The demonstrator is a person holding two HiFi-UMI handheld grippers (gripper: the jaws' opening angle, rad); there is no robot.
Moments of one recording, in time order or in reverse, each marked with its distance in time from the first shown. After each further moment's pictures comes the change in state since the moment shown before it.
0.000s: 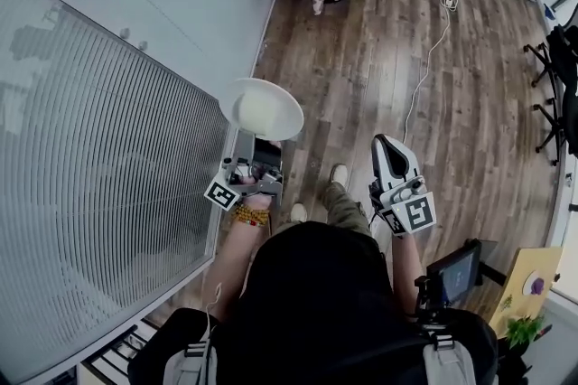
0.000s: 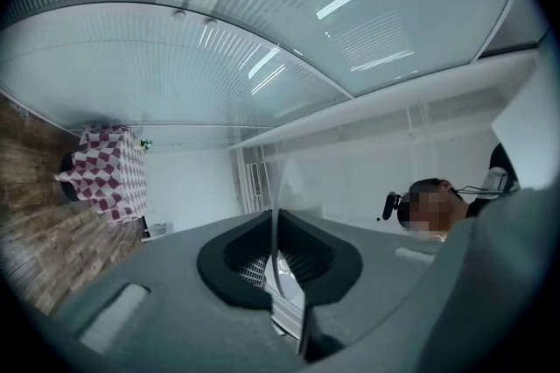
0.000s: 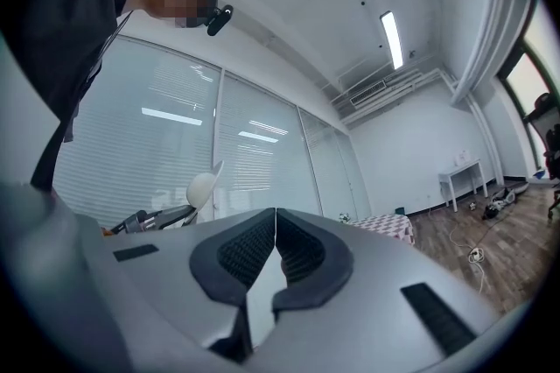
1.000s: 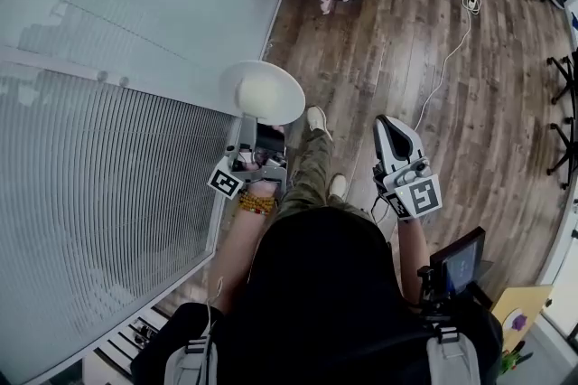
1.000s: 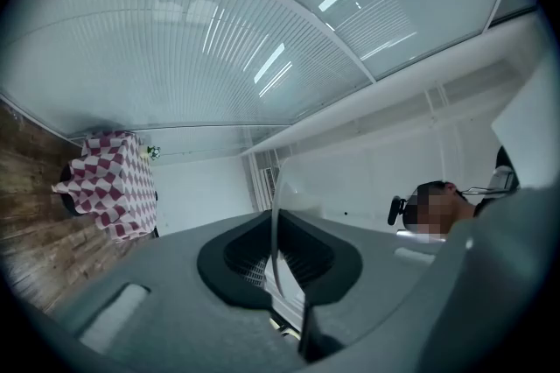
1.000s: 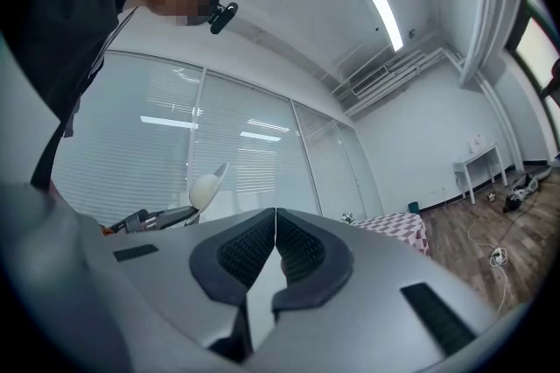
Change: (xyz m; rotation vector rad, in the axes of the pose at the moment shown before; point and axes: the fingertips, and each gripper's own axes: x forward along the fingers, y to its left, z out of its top) left arm 0.146 0.136 -0.030 0.065 -0.040 0.088; right arm 0.128 -0.177 -0.012 0.045 0.004 0.083
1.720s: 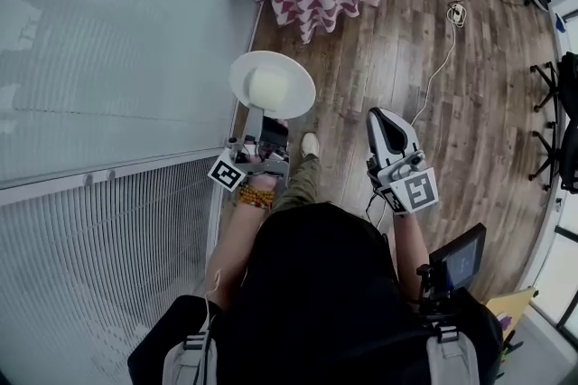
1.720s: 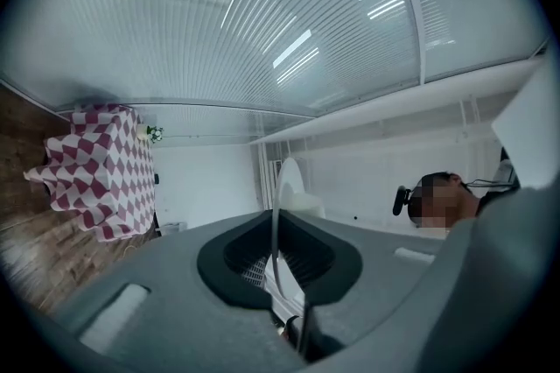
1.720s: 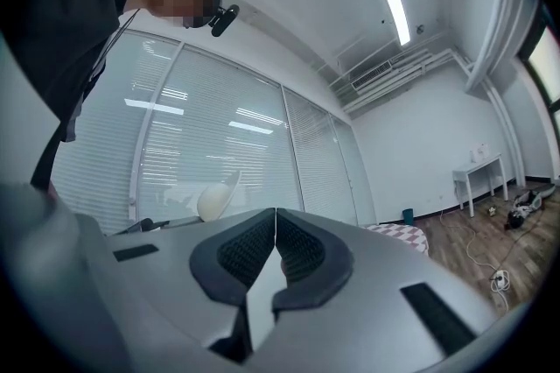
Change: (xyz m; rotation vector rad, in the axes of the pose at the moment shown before) left arm 0.196 0.181 0.048 -0.118 0.066 0.005; right arm 0.219 -0.130 0.008 -0.059 0.040 -0.044
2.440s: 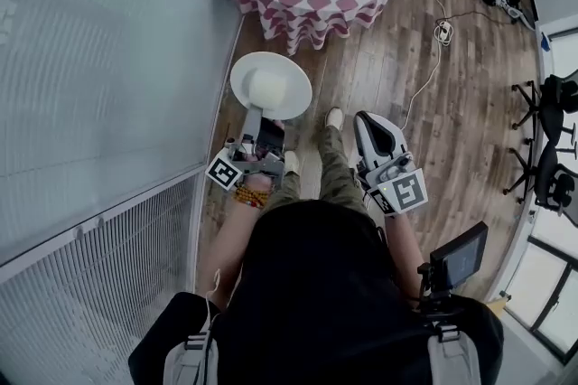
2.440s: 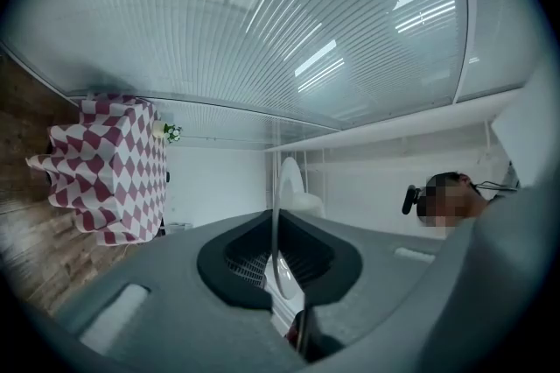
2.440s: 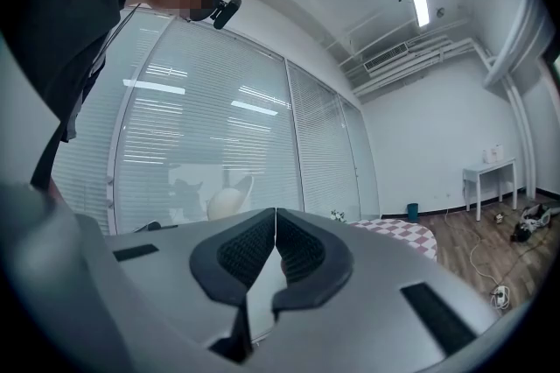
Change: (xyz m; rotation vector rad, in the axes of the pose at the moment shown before) left arm 0.067 0.119 0.048 -0.103 -0.055 0.060; right arm 0.128 -0.052 -0.024 -0.053 0.118 0.037
